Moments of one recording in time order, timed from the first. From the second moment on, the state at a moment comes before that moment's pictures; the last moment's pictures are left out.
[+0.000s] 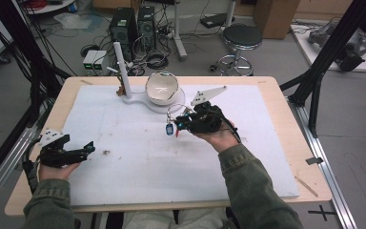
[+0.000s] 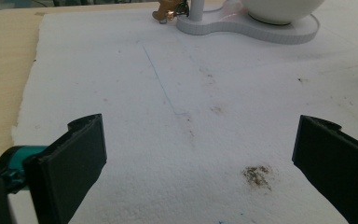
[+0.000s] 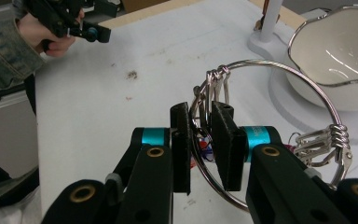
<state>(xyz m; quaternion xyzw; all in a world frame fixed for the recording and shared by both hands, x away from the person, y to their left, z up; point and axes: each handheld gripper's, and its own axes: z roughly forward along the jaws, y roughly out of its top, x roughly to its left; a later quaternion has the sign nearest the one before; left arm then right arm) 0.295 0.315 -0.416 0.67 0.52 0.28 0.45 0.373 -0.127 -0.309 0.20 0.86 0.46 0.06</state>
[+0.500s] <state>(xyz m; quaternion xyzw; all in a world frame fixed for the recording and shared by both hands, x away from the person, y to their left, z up) 0.296 0.316 -0.416 0.67 0.52 0.28 0.45 0.389 -0.101 -0.294 0.19 0.86 0.47 0.06</state>
